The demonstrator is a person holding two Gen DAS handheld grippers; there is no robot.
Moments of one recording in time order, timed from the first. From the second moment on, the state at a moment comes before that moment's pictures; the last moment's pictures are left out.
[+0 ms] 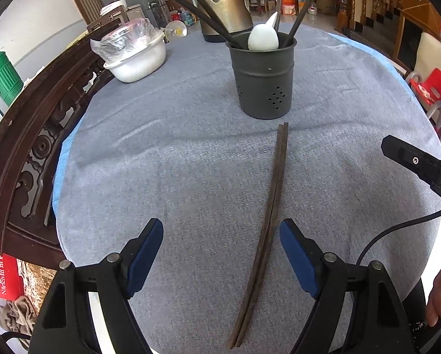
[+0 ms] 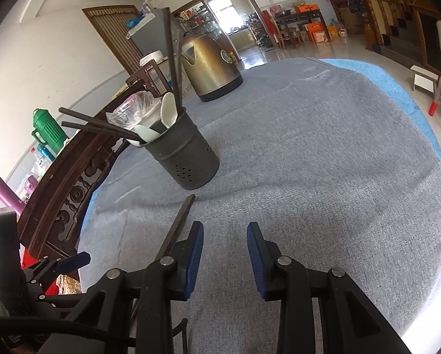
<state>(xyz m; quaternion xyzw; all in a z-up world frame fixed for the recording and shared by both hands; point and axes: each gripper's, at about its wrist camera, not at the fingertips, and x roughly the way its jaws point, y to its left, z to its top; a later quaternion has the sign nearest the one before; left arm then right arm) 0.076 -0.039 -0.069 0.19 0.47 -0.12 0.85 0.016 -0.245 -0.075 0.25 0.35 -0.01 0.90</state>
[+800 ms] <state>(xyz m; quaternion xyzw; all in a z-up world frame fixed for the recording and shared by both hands) 0.127 -0.019 -0.070 0.10 0.49 -0.16 0.85 0.025 -0.264 -0.085 0.29 0.36 -0.02 0.89</state>
